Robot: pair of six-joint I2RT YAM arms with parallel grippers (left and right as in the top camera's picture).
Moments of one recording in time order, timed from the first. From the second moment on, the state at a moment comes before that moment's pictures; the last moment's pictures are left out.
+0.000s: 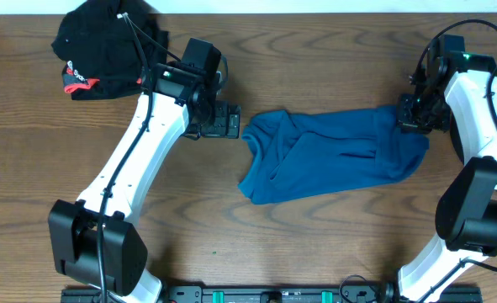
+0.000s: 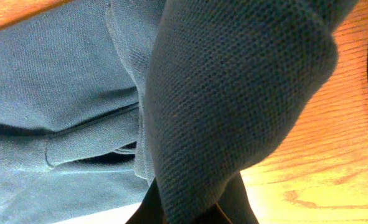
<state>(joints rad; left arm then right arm) -0.33 1.74 1.54 -1.15 0.07 -0.26 -0.14 1.92 1.60 -1.20 -0.01 0.10</state>
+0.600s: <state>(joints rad) -0.33 1.74 1.54 -1.17 0.07 -0.26 -0.21 1.92 1.60 -1.29 0.25 0.20</state>
